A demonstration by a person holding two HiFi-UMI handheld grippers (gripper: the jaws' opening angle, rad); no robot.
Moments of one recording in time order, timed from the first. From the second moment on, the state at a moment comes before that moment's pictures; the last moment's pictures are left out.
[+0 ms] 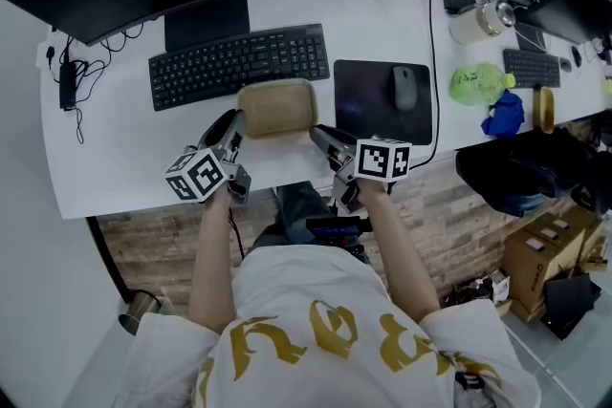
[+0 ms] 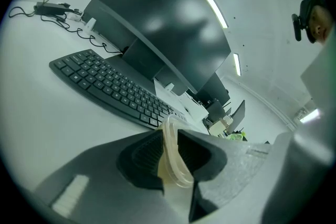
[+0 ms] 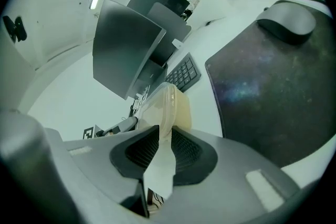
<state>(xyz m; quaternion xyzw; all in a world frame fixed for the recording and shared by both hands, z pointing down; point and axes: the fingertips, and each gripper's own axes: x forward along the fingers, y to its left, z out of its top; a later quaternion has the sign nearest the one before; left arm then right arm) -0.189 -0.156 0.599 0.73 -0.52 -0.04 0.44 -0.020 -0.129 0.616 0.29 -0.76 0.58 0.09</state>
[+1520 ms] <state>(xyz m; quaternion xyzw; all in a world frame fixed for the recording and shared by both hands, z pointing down) -0.183 -0.154 0.550 0.75 -0.51 -0.07 0.41 -0.014 -0.129 0.564 0.32 -0.78 0.54 0.07</state>
